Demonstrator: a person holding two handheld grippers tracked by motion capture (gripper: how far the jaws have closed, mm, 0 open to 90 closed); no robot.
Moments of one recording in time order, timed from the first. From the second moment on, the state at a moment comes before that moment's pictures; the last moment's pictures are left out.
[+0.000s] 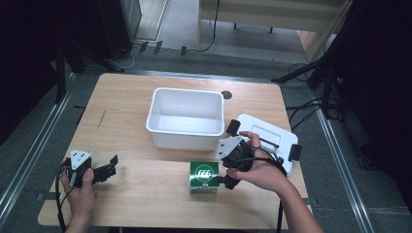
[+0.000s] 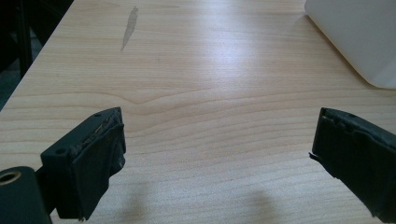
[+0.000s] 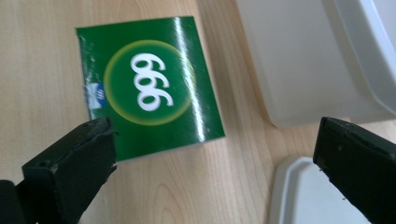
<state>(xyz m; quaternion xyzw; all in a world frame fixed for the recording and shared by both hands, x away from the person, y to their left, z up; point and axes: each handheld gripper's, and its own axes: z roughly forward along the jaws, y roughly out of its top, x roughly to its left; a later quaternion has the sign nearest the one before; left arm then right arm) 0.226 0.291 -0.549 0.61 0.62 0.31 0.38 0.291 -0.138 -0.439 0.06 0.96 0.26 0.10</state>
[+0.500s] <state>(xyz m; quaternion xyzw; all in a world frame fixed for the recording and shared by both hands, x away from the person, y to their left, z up) 0.226 0.291 -0.549 0.62 0.62 0.31 0.38 0.280 -0.112 -0.447 0.02 0.96 0.26 0.08</state>
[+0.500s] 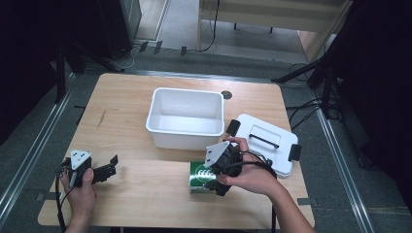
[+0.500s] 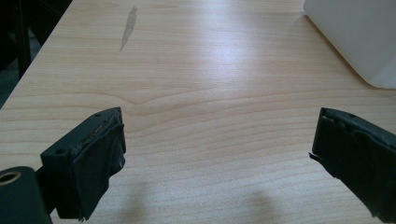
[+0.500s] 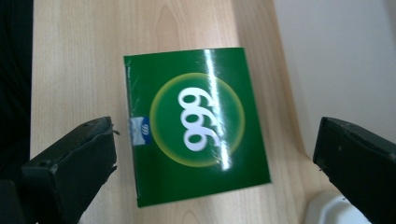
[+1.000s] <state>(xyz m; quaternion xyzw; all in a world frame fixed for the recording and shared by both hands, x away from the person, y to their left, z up) 0.226 0.291 -0.549 0.62 0.62 0.31 0.38 0.284 -0.095 -0.472 0.01 0.97 0.22 0.04</state>
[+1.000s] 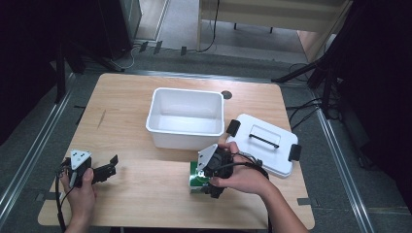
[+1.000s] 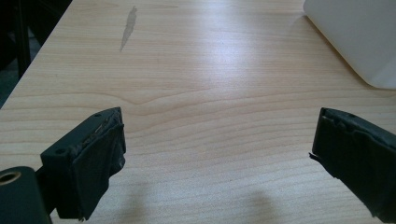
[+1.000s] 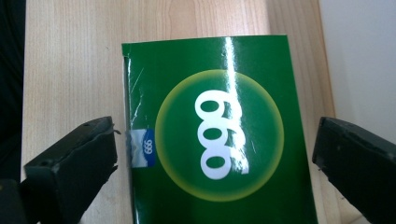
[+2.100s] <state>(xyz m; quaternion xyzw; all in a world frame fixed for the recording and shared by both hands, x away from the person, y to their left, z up) 0.227 0.291 -0.549 0.62 0.62 0.31 0.38 0.287 -0.083 -0.476 -0.01 0.99 0.16 0.02</state>
